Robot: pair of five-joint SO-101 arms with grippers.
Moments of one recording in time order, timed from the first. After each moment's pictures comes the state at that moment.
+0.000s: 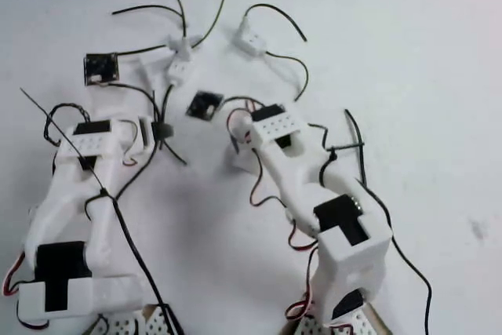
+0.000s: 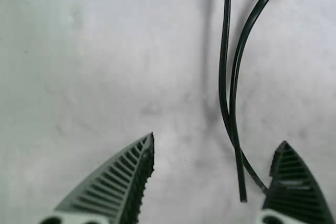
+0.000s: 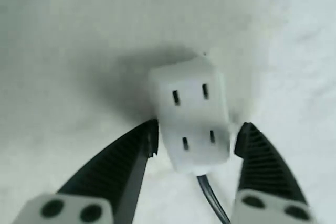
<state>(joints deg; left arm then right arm) -11.6 -6.1 39.8 41.5 6.5 -26.2 17.3 12.9 55.6 42.2</state>
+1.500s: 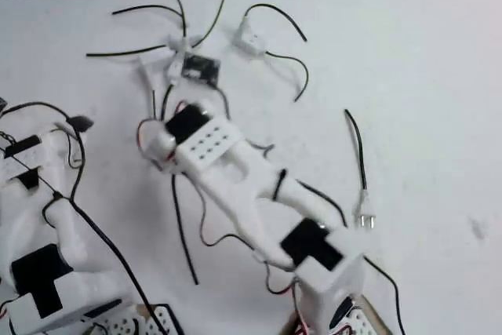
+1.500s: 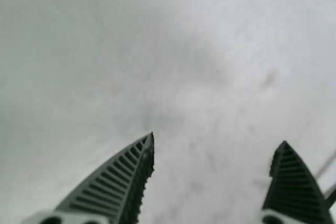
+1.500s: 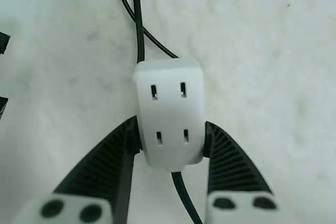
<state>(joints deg) -33.7 -6.3 39.8 40.0 28.8 -49.1 17.0 -10.9 73.0 -53.5</state>
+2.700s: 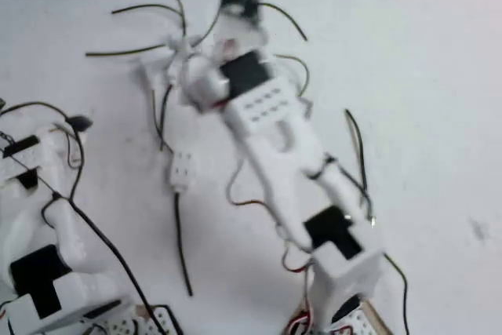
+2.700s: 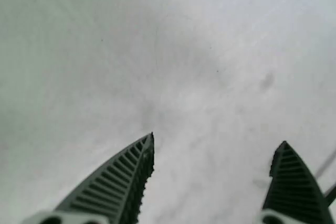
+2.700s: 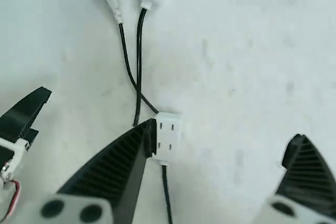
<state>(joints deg) -33.6 -6.3 39.8 40.0 28.8 -32.9 13.0 -35.3 92.4 -34.3</state>
